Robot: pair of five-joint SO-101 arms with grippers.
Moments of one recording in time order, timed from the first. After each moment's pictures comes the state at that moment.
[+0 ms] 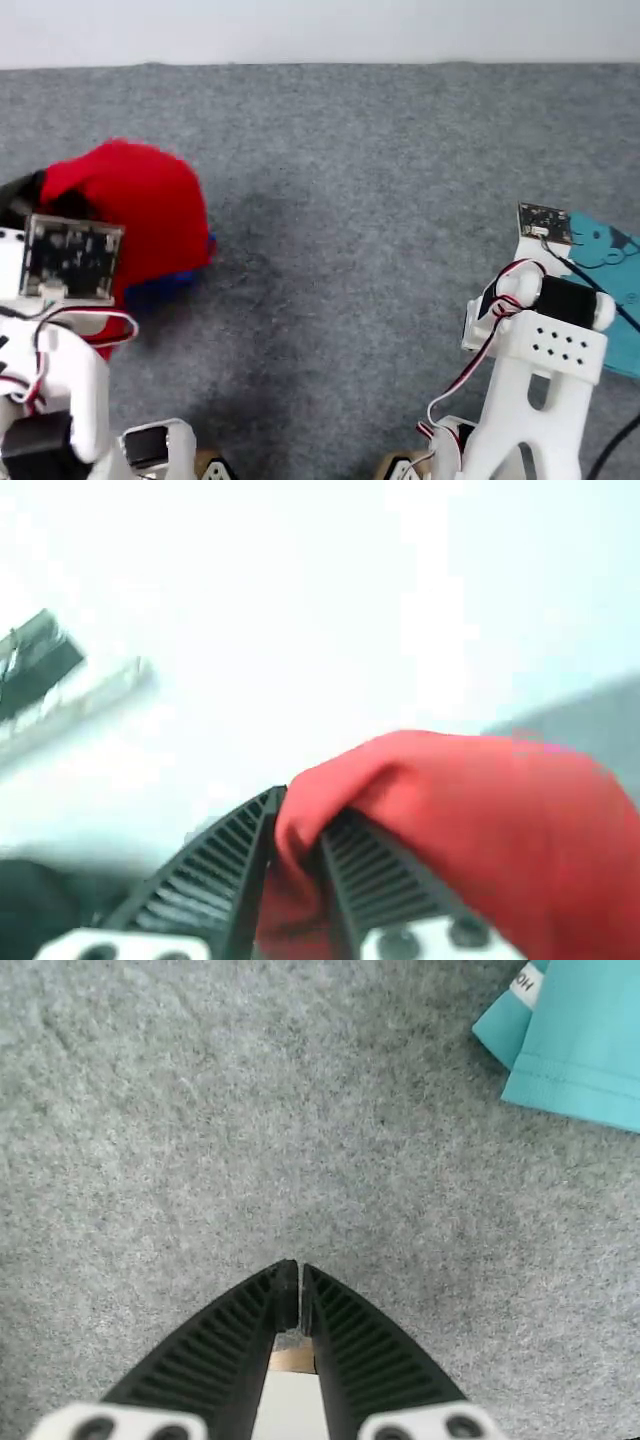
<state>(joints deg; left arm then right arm) -13.4 -68.6 28.3 59.2 -20.6 15.8 -41.5 39.1 94.0 5.4</state>
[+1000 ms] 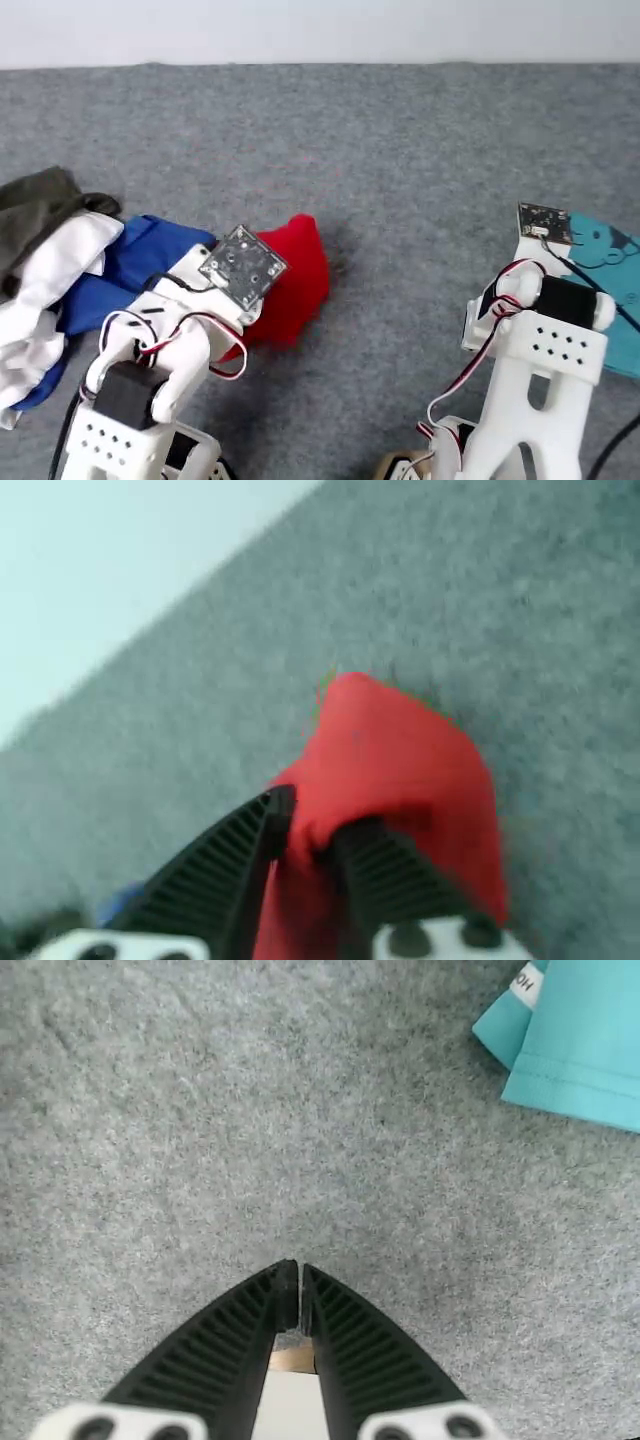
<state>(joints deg) 17.2 -68.5 53.3 65.6 -13.7 15.8 -41.5 39.1 94.0 5.4</state>
